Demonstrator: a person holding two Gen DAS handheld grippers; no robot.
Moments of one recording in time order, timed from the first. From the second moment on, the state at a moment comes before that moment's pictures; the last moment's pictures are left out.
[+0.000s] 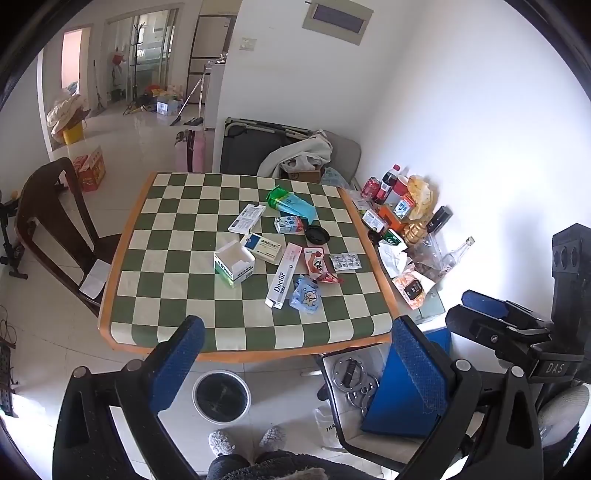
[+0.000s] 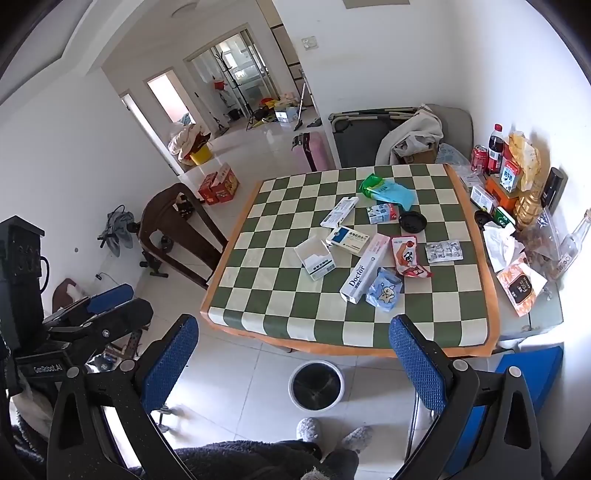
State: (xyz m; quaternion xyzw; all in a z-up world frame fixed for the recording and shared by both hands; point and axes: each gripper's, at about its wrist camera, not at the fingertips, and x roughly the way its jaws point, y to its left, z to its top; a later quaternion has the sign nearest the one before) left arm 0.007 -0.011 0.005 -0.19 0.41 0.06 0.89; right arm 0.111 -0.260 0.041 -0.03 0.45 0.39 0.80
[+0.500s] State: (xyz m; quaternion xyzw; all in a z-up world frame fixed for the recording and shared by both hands) left arm 0.011 -0.014 0.008 -0.19 0.41 0.06 0.89; right arm 0.109 -0.259 0.039 -0.02 0.45 0.40 0.80
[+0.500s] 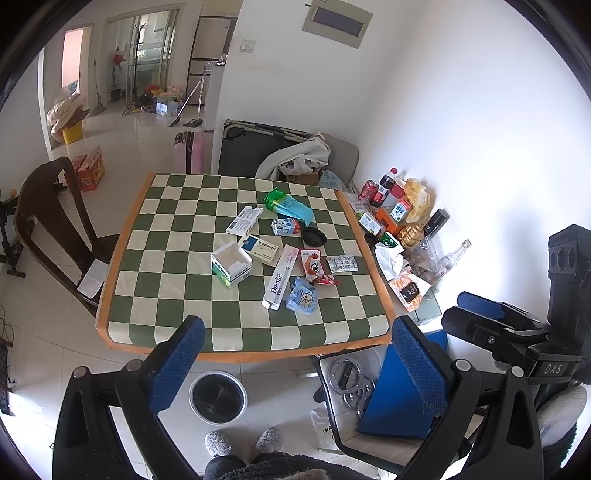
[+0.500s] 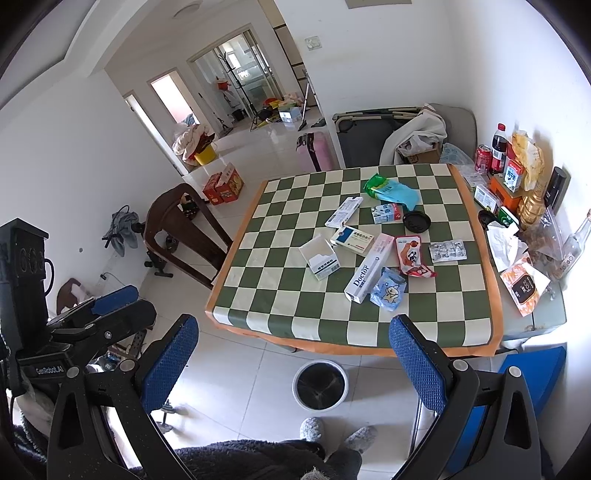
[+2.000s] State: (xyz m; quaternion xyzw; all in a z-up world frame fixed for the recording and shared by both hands) left arm 0.013 -0.020 0.007 -0.20 0.41 0.06 0.89; right arm 0.099 -0.250 0.044 -0.02 0.45 0.40 0.80
